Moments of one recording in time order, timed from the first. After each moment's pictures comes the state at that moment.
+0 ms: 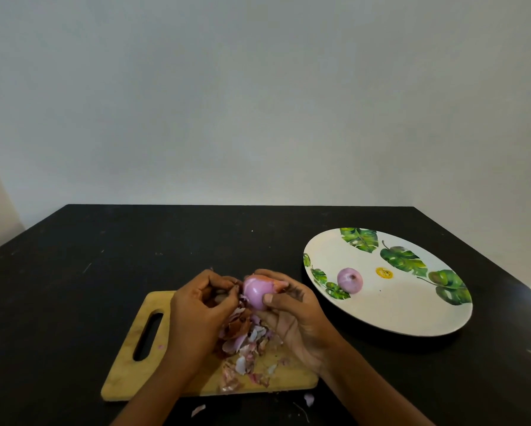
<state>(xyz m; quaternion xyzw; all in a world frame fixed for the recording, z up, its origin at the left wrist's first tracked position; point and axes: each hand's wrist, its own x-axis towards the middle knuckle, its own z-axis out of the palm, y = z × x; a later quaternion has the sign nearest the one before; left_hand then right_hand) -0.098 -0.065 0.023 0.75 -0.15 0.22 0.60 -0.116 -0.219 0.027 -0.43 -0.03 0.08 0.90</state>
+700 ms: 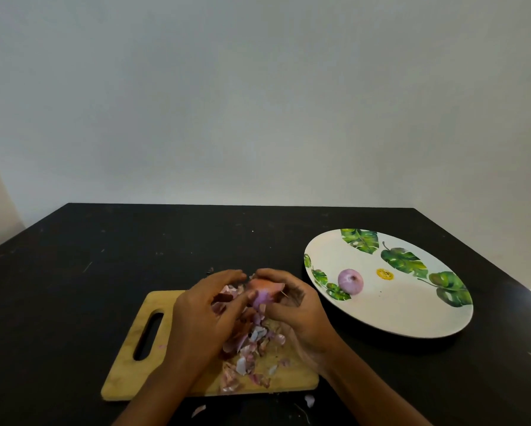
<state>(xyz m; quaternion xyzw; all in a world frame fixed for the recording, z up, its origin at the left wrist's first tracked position) -0.102 -0.063 0.024 0.81 -0.21 0.27 0.48 -0.109 -0.225 0.013 -0.61 -0.08 -0.01 0.79</state>
